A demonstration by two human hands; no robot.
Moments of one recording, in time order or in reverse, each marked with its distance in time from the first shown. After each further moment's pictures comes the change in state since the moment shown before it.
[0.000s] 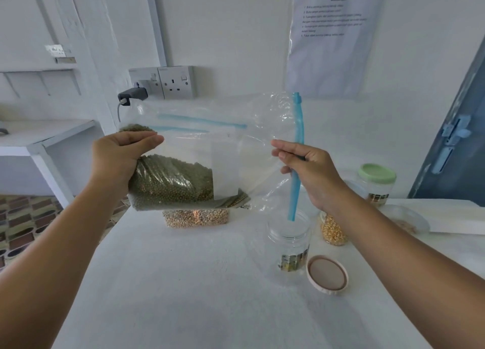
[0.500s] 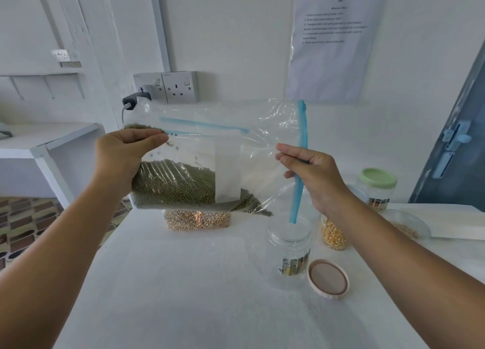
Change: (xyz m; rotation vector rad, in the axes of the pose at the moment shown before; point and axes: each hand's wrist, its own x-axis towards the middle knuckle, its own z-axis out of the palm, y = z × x) left_hand -0.001 0.015 0.005 0.019 -0.016 0.072; right_hand -0.001 -0.001 -0.004 0.029 0.031 0.030
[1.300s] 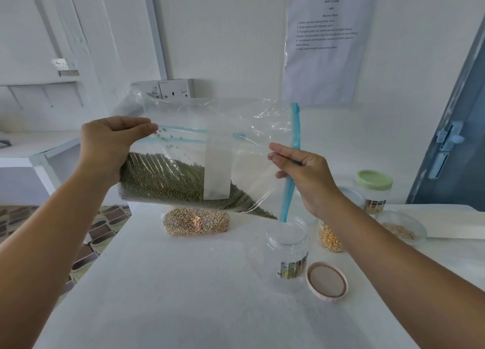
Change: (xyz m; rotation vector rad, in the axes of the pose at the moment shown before) left_hand 0.018 0.031 -0.008 0.034 0.010 -0.005; right_hand -0.003 -0.009 0.010 0.074 -0.004 -0.010
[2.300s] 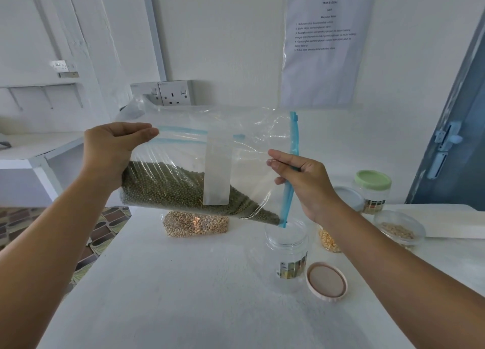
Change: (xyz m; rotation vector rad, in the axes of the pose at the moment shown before) left_hand -0.003 -0.007 0.000 0.020 -0.012 0.010; right_hand -0.006 0.007 -0.002 -0.006 -0.002 0.023
